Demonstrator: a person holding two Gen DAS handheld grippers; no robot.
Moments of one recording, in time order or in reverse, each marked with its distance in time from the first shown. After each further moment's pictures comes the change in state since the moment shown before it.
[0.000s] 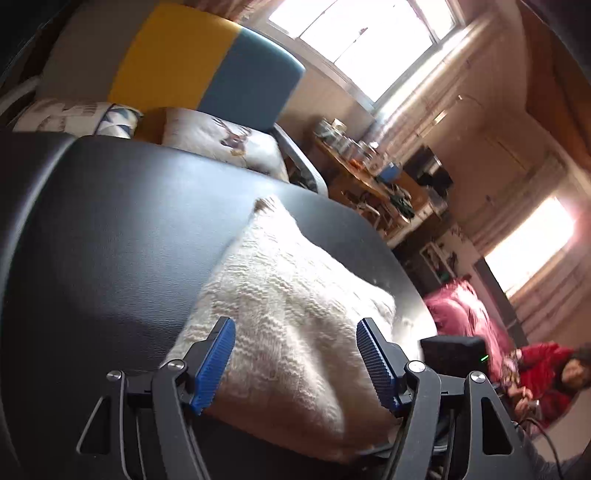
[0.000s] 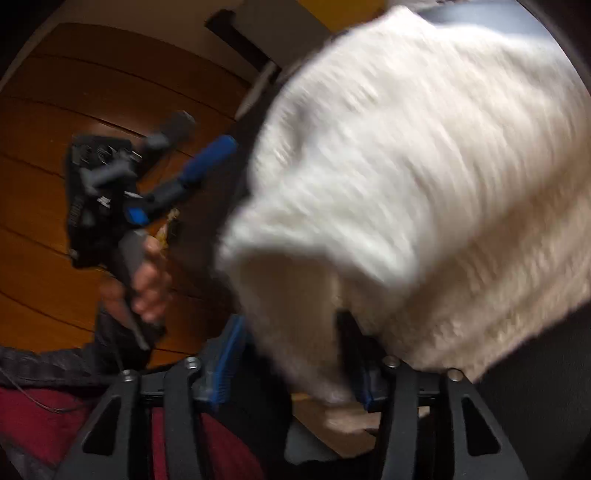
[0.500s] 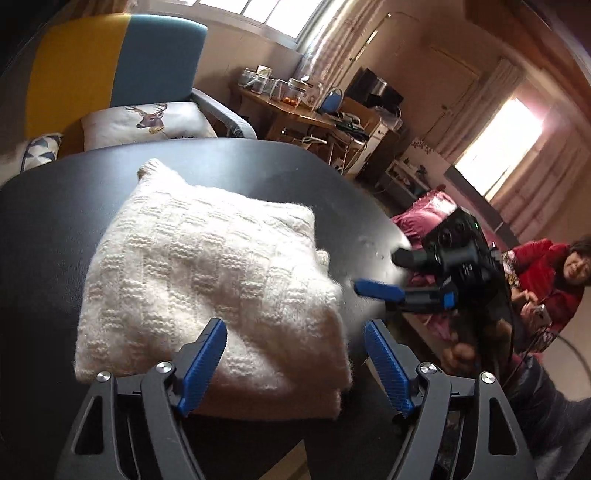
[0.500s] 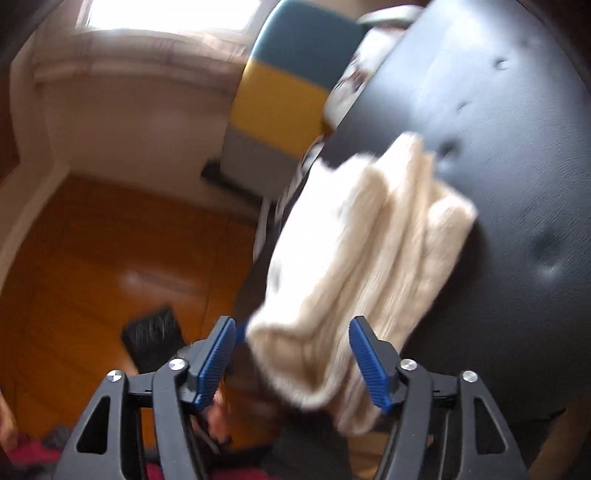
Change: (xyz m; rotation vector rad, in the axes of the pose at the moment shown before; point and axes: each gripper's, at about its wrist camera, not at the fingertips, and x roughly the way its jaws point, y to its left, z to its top) left arm 0.038 -0.099 -0.031 0.306 0.212 -0.030; right arm -0.118 -0.054 -0.044 0.336 -0.530 0.187
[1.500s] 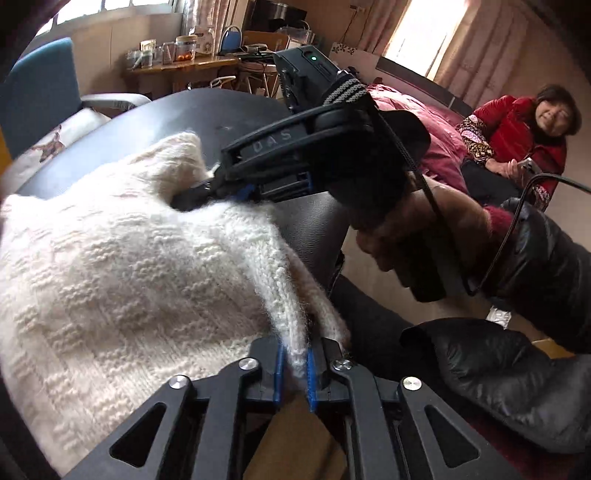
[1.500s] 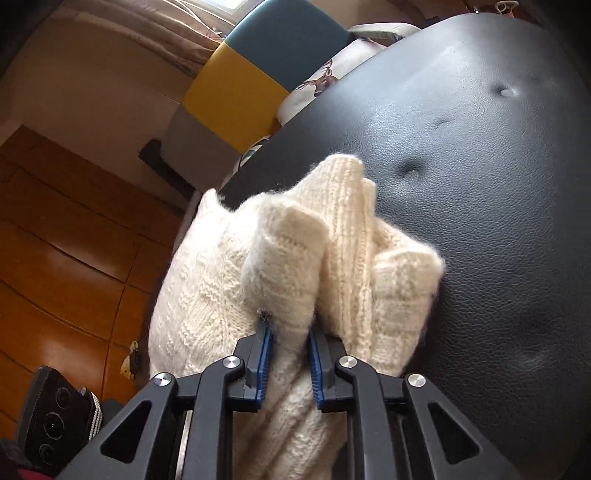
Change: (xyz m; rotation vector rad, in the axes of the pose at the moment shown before) left arm 0.067 -0.063 -0.057 0.375 0.244 -0.099; right arm 0.049 -0.033 0.018 -0.156 0.021 -0.318
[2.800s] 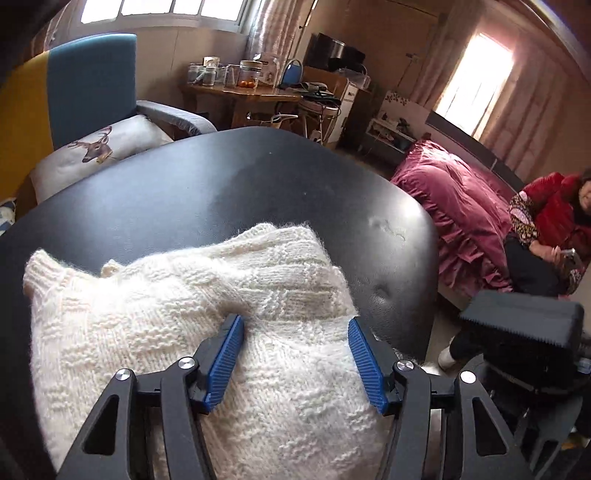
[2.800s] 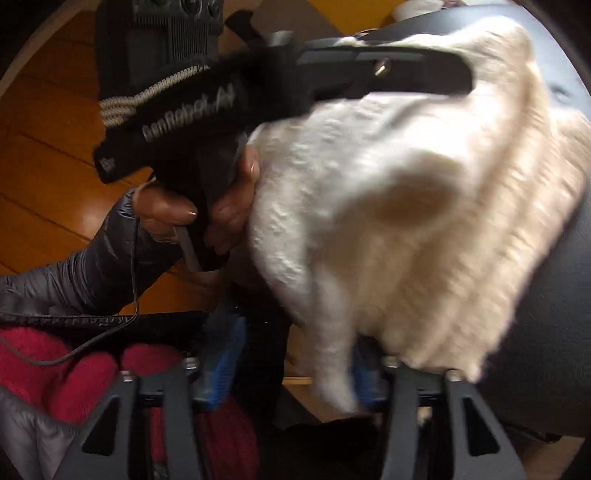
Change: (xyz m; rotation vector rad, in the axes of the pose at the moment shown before) left arm 0.011 0.096 0.070 -0.124 -0.175 0.127; right arm -0.069 0.063 -0.144 -0.288 0.464 0.177
